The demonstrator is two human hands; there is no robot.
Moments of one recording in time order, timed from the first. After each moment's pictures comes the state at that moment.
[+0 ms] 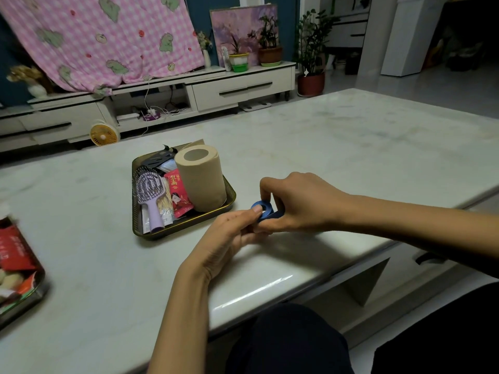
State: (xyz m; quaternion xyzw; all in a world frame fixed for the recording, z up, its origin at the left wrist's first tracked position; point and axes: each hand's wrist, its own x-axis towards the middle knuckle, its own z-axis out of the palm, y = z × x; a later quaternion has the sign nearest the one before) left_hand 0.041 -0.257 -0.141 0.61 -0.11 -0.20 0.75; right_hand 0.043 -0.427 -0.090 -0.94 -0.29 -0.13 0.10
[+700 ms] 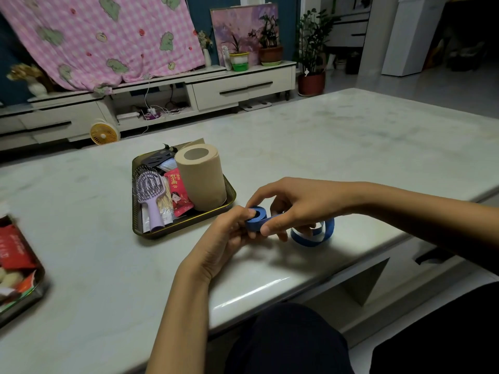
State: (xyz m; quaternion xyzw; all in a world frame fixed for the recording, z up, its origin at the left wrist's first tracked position) left_hand 0.038 -0.259 -0.137 0.63 -0.06 -0.18 0.75; right_hand 0.047 -0.432 -0.073 -0.87 -0.29 0.21 0.35
